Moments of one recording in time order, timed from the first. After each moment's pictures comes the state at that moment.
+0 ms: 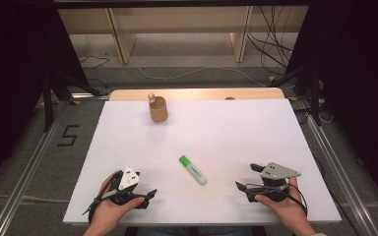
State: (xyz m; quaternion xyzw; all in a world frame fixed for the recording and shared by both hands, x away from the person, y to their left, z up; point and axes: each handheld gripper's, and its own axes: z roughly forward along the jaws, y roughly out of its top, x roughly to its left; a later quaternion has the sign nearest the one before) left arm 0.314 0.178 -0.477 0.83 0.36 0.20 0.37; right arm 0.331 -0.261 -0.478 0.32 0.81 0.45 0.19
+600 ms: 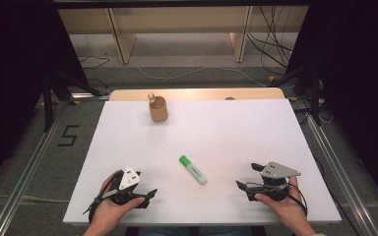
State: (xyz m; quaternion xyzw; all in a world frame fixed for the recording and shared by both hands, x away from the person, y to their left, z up) left arm 0.315 0.177 -0.478 0.83 0.35 0.20 0.37; right arm 0.333 -0.262 -0.479 0.33 0.81 0.45 0.20
